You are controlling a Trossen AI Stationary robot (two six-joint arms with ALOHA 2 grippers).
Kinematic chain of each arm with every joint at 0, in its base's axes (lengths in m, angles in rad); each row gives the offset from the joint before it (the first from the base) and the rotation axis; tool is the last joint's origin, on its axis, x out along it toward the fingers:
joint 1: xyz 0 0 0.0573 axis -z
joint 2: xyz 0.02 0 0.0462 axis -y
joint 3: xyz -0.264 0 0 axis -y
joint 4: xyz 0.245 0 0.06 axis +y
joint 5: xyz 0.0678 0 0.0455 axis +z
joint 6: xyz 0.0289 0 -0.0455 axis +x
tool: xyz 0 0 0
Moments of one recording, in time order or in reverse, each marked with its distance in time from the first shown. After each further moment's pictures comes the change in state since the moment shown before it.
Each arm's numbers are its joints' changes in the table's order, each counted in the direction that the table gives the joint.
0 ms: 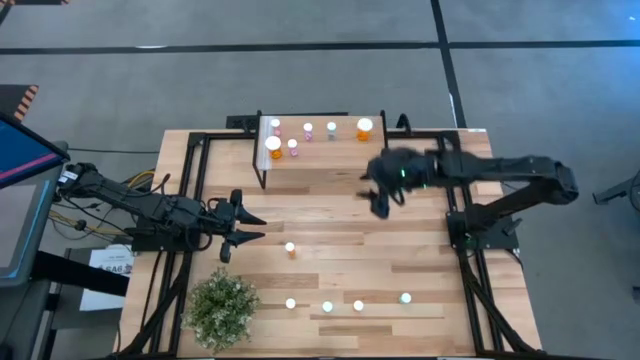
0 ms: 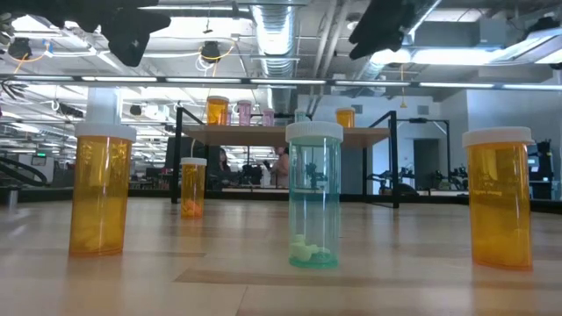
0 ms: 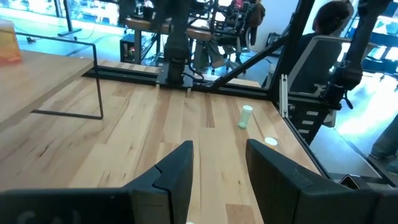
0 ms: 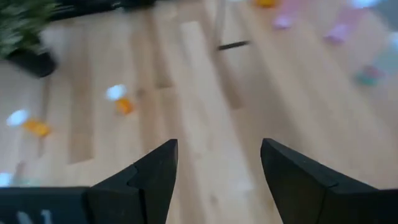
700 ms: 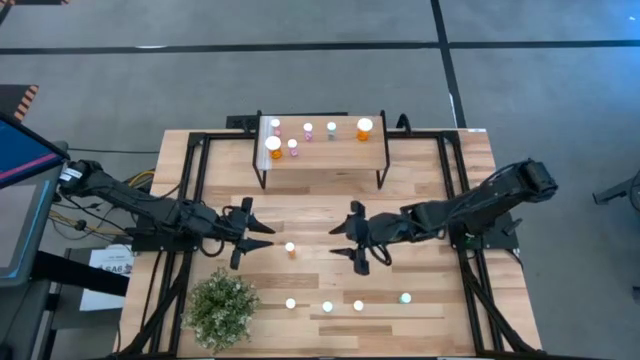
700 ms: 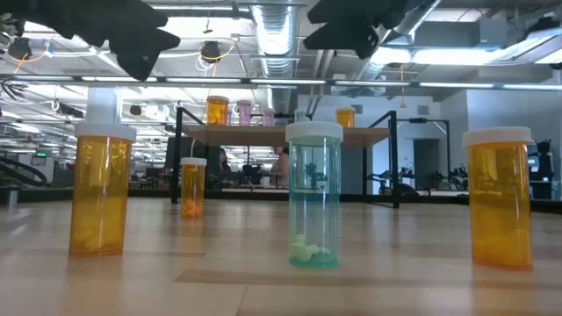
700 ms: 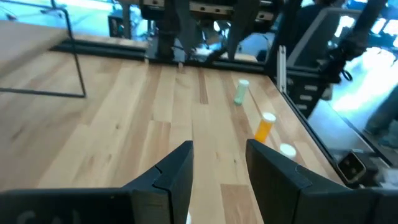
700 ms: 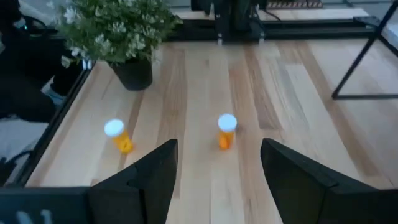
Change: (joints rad) left arm 0.000 -0.176 0.000 -0.085 -0.043 -0.007; right arm -0.356 -0.219 -0.205 -0.640 -0.112 0.034
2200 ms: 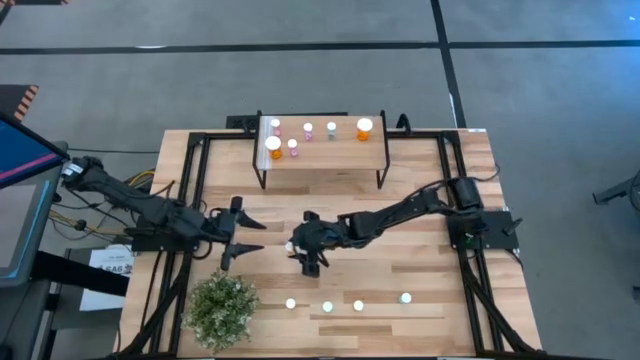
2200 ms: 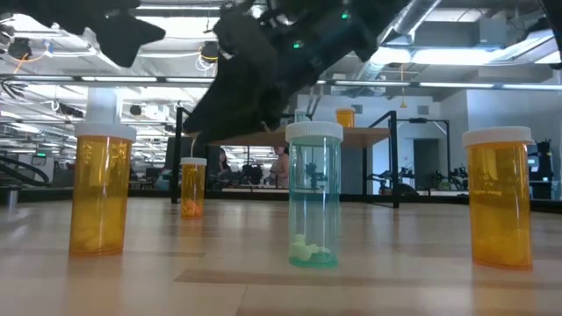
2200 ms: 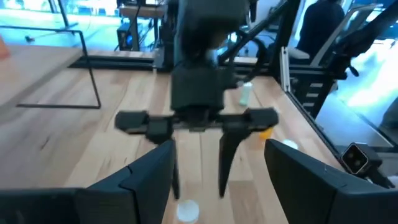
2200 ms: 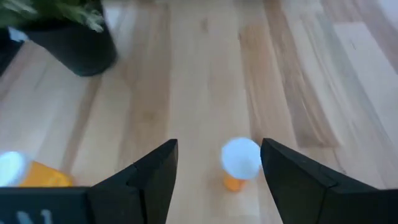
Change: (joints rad) left arm 0.107 0.132 0.005 0.132 0.137 0.050; right arm 0.116 -0.589 0.407 -0.033 0.141 -0.002
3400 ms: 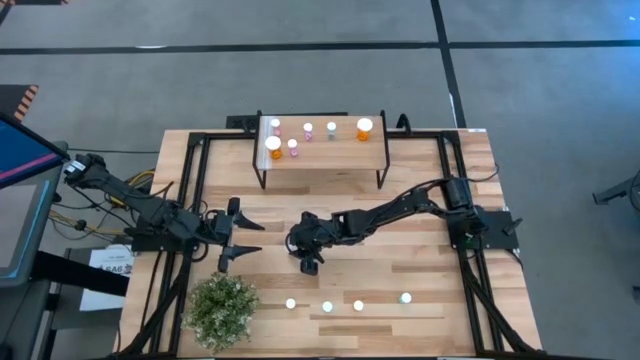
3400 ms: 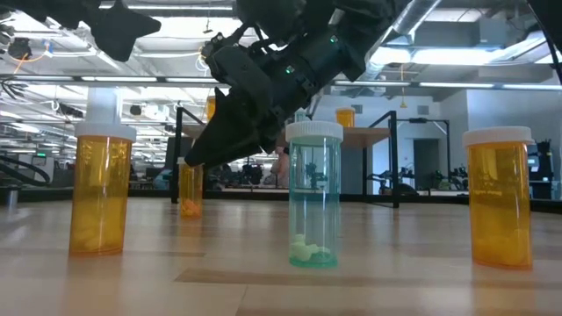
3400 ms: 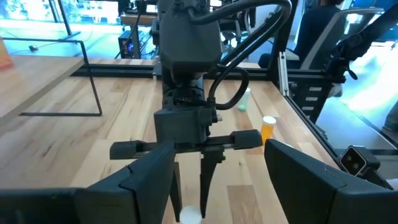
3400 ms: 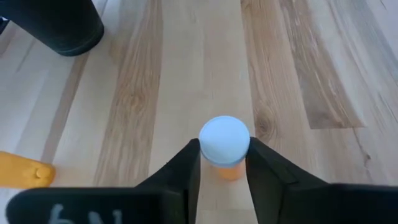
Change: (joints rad) left arm 0.054 0.014 0.000 -0.010 0.058 0.014; right arm 0.032 -0.067 0.034 0.033 0.084 0.017
